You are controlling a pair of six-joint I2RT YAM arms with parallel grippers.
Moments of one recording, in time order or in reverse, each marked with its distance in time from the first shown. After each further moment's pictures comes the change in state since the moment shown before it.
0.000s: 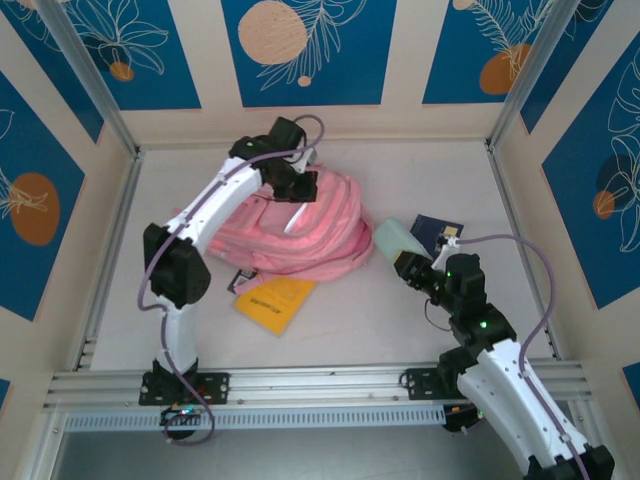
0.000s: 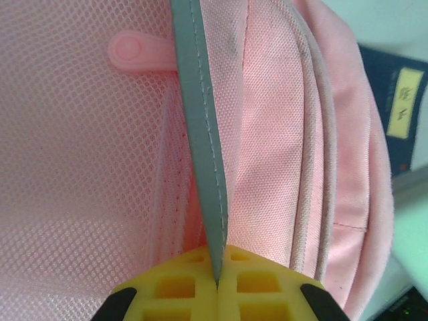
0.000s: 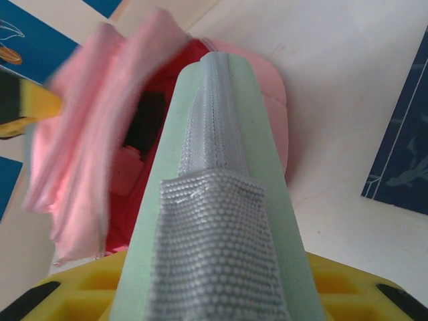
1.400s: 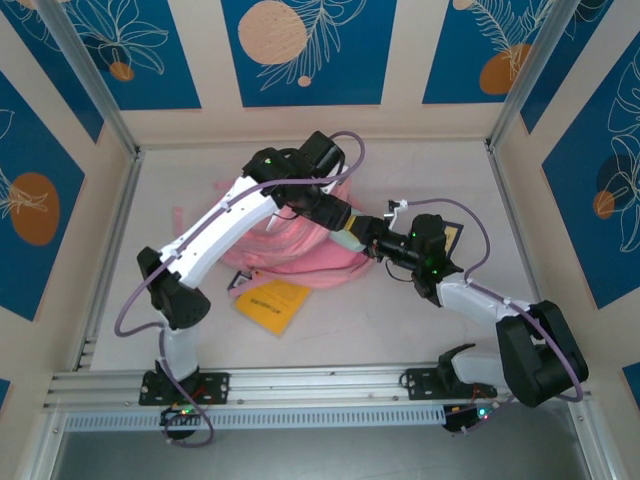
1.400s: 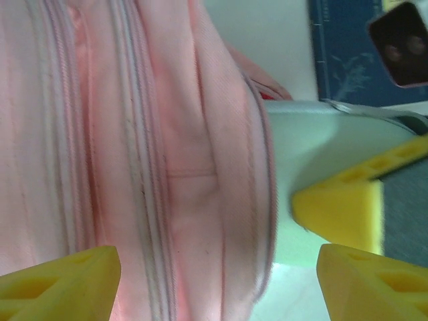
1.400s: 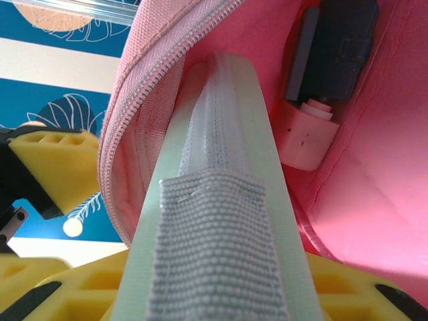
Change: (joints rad) left arm -0.291 -0.070 0.132 -0.215 -0.372 0.154; right arm 0.098 0.684 0.094 0.899 -0.446 0.494
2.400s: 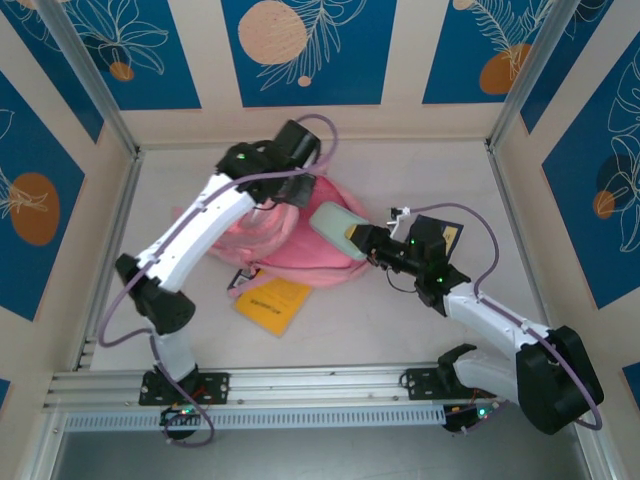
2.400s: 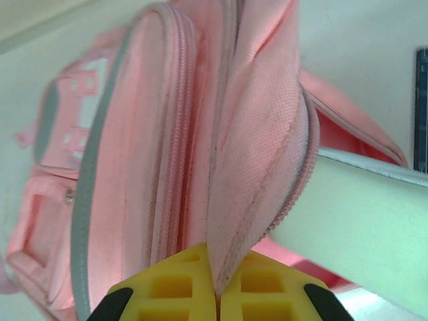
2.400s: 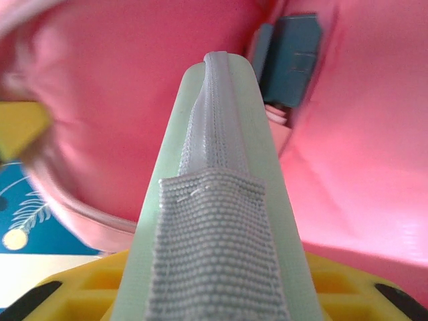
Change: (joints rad) left arm 0.105 -0.137 -0.078 0.055 -0.199 -0.051; right arm 0.060 -0.146 -0.016 -0.275 0.177 -0.150
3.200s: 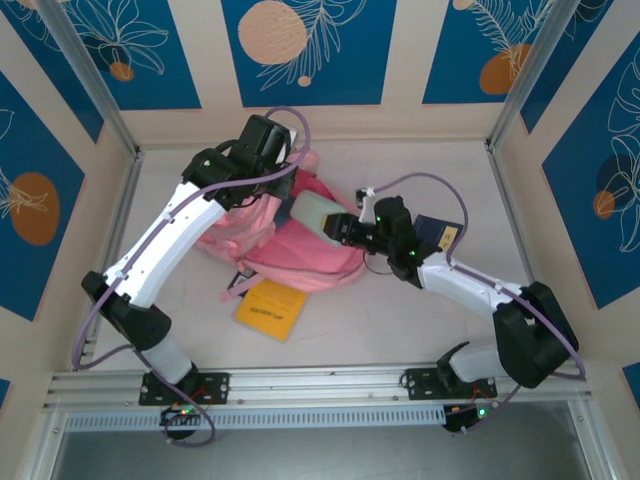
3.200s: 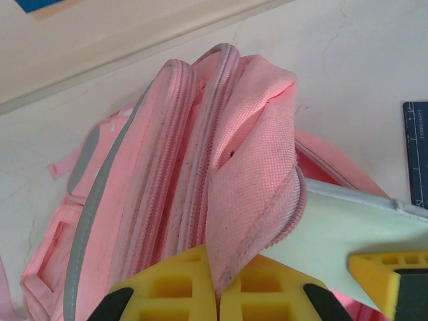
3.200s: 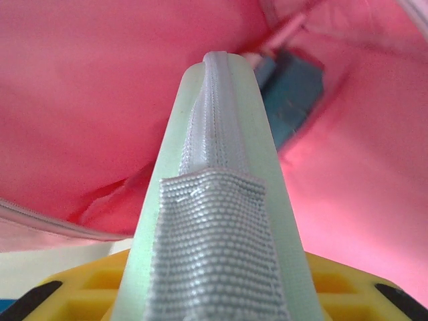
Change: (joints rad) left arm 0.051 -0.139 -0.148 0.183 0.024 0.098; right arm 0.118 0.280 0.311 -0.114 0.148 -0.411
